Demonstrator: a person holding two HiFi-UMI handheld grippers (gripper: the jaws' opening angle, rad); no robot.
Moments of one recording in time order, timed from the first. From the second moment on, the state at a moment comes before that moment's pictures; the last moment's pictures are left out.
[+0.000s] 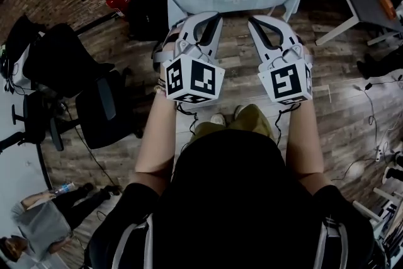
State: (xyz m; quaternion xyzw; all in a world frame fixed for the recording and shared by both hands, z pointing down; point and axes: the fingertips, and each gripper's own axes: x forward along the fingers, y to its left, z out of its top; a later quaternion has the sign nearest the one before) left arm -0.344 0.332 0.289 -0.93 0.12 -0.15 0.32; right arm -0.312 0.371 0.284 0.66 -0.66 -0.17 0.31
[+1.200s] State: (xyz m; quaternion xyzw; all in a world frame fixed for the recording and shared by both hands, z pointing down) left arm -0.245 0.198 0.306 -0.92 0.15 -0.16 0.33; right arm -0.199 0.244 0.298 0.66 -0.66 -0.19 0.30
